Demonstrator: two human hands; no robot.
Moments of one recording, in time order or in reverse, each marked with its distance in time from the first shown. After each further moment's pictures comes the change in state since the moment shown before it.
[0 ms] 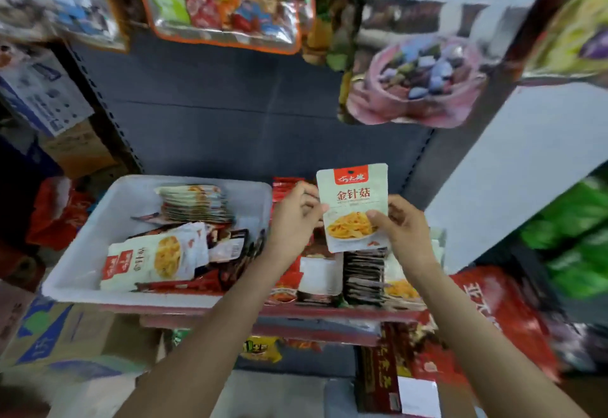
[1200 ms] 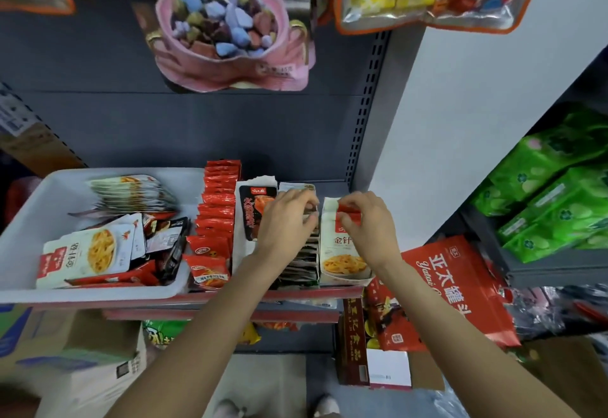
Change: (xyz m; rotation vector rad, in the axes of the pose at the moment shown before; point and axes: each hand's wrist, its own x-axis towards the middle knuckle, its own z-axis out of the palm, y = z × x) left_hand -0.010 -0.011 0.121 0.785 -0.052 0.299; right_hand 0.004 0.054 -0.089 -0.672 -0.010 -0.156
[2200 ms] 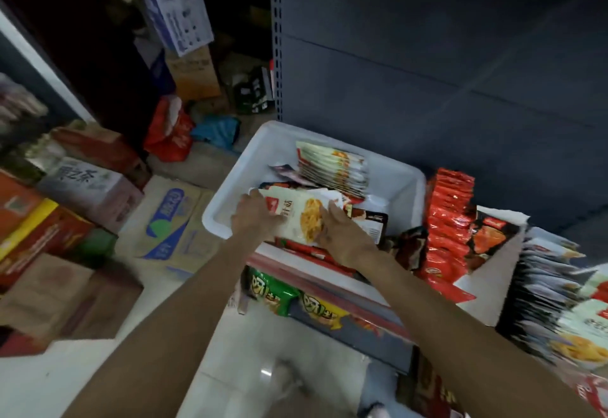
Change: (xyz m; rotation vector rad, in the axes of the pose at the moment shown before) left_hand -0.112 -0.376 -0.169 0.080 -0.139 -1.009; right_hand 0.016 -0.247 0.320 -0.385 -0.867 -0.283
